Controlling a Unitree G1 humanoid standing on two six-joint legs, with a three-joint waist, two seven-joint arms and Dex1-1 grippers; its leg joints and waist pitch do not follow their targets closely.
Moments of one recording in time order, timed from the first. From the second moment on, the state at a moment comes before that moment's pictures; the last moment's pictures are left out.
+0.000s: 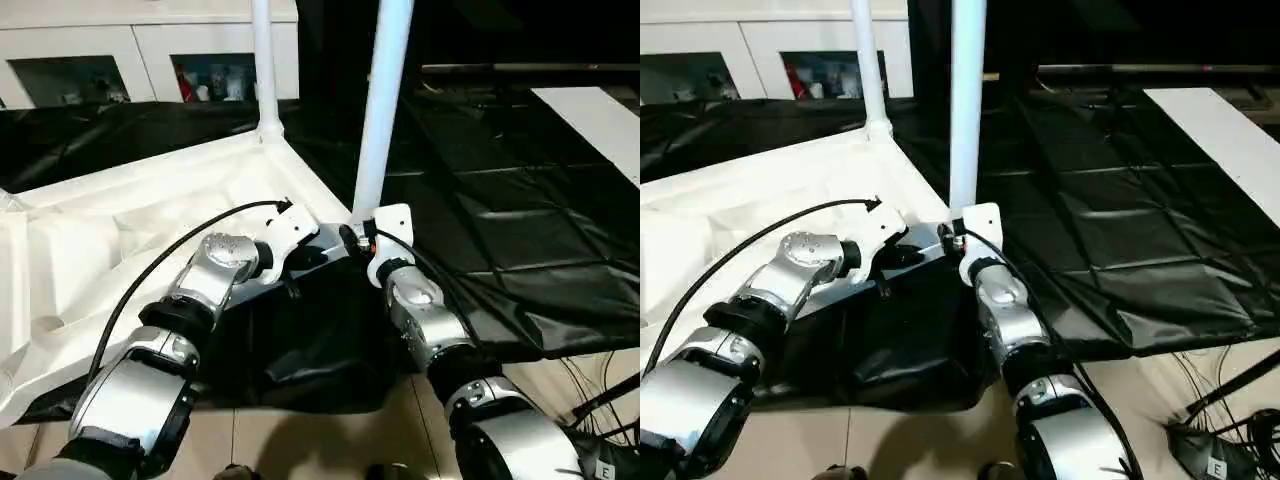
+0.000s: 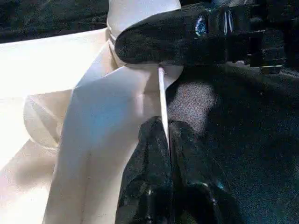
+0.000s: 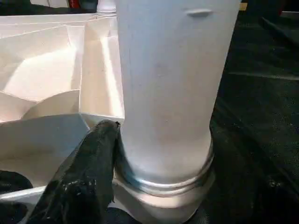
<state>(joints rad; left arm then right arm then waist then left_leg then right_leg) -0.83 0.22 -0.23 0.96 0.10 0.01 -0.84 -0.68 0.05 0.04 0.96 0.04 -0.17 0.07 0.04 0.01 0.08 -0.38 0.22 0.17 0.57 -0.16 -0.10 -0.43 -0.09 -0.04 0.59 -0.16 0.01</state>
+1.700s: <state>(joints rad) -0.75 0.41 -0.31 0.76 0.03 -0.01 -1.42 -0.49 -0.40 0.23 0.53 0.17 -0.02 1.16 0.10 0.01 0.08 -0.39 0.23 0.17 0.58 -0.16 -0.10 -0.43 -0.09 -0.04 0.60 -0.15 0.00</state>
